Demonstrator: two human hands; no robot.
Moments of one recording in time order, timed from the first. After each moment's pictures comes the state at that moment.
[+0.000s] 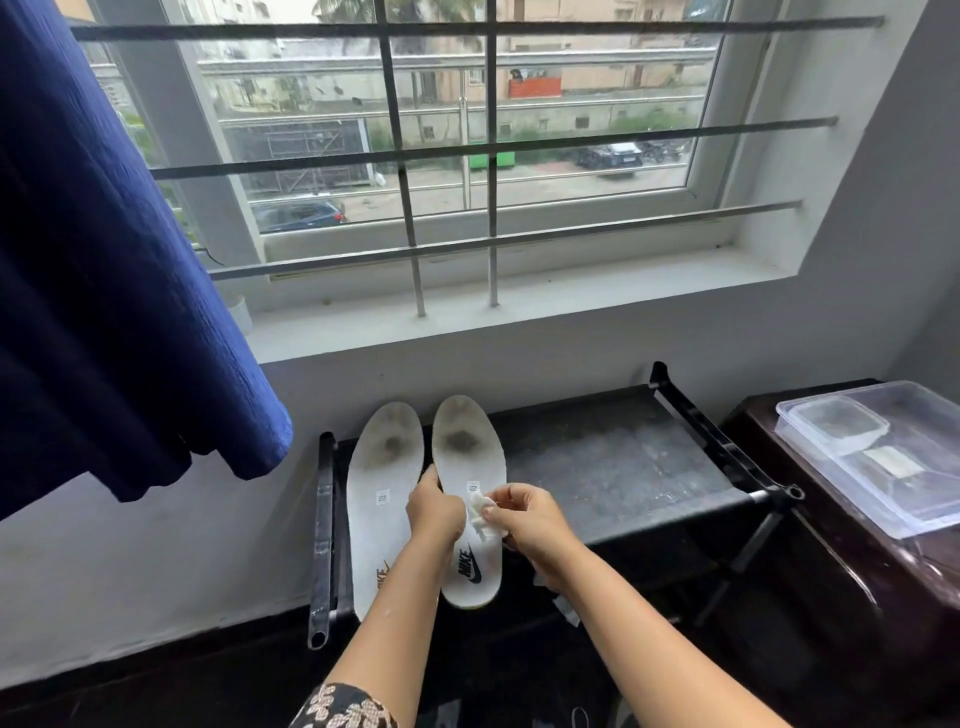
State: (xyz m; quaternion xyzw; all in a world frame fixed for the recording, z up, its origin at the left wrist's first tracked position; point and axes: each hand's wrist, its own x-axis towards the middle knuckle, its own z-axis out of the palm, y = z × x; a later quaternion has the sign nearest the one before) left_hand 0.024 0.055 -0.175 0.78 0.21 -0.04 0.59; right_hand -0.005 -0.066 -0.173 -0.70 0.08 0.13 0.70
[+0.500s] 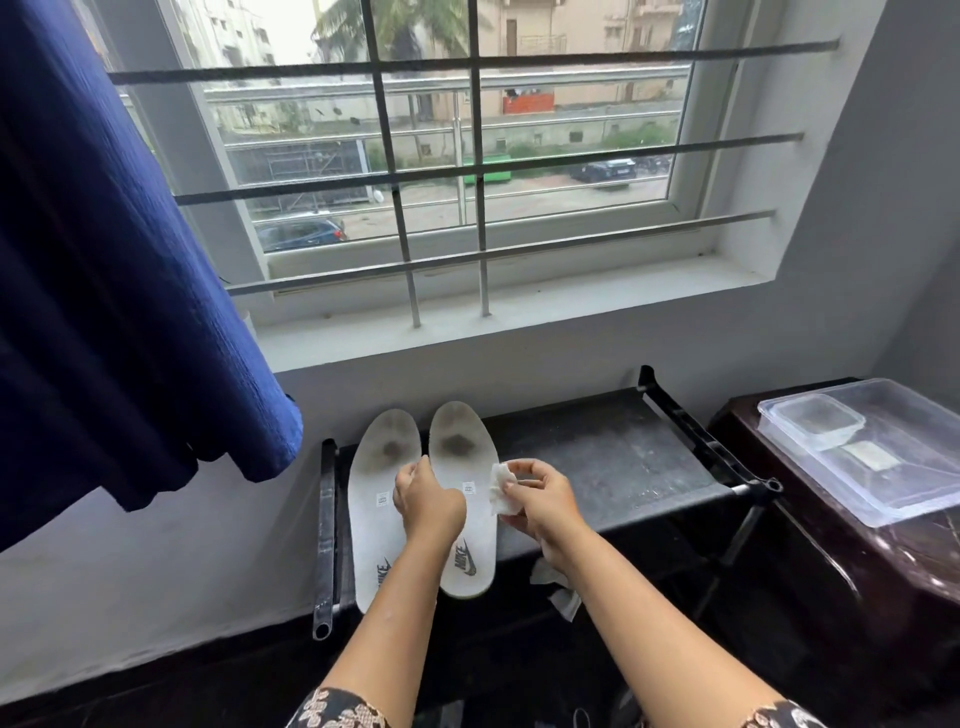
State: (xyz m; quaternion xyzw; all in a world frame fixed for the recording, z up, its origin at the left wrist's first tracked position) left_hand -0.003 0.047 -0.138 0.86 0.19 0.02 0.48; right_hand -0.007 -0.080 -0.152 -0.64 0.15 0.07 0.75
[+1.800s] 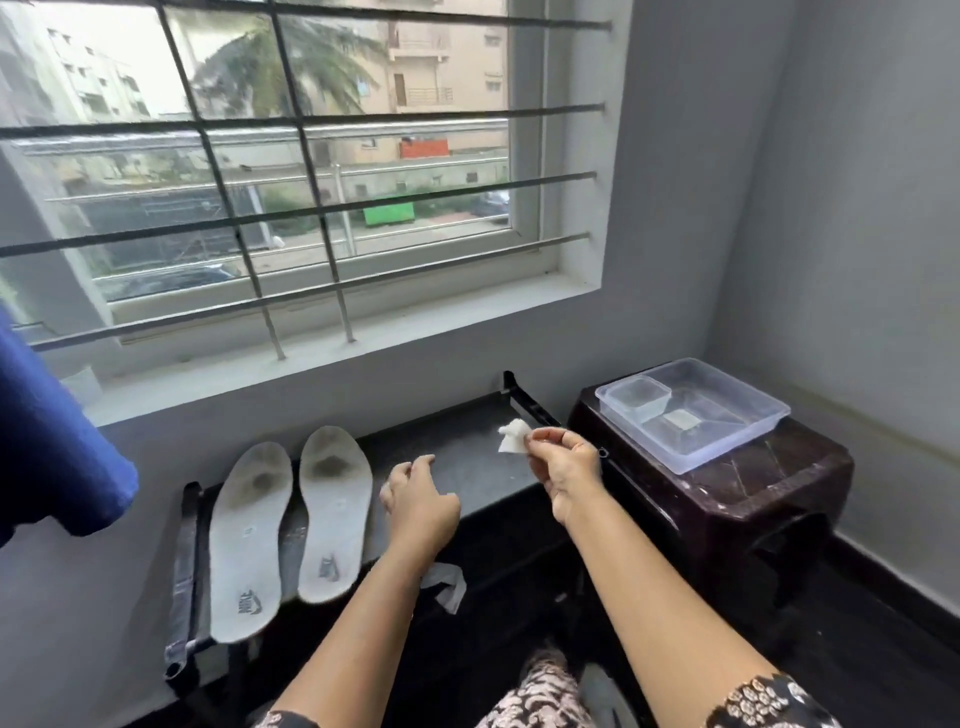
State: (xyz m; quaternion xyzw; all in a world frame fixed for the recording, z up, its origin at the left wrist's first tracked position) left_hand -0.060 -0.084 -0.110 0.91 0.03 -0.03 0.40; right_hand -0.068 -0.240 -0.102 -0.49 0.25 -0.15 0.82
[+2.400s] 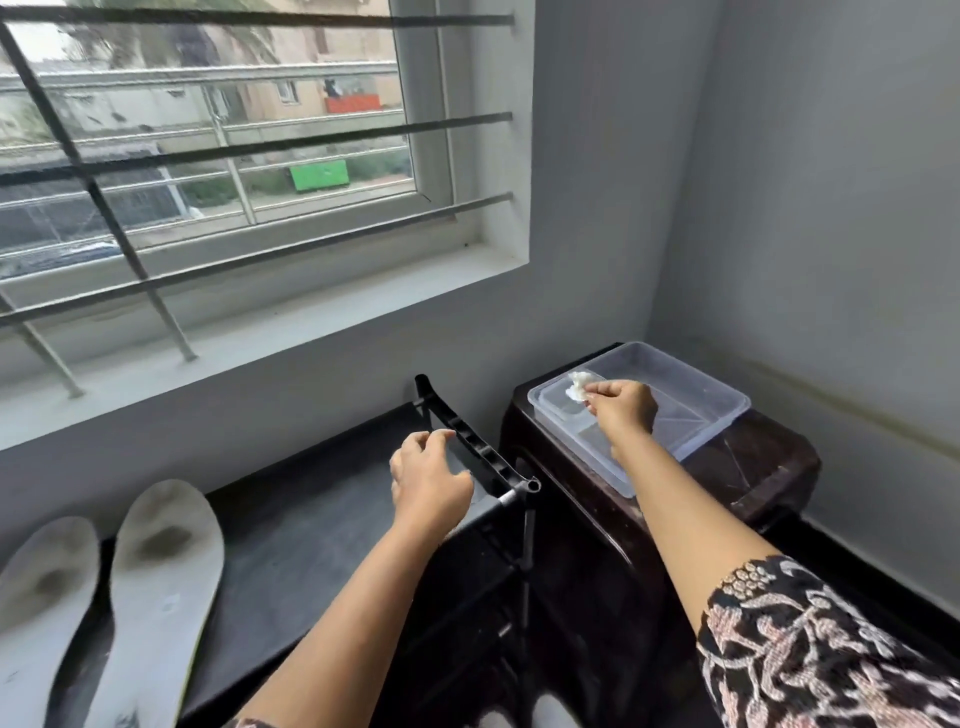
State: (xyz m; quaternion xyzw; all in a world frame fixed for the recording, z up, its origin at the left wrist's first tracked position) left_hand 0.041 -0.231 -0.141 0.91 -0.09 -0.04 0.39; right_hand 0.047 -0.465 -0.150 -0.71 0.37 -0.27 0.54
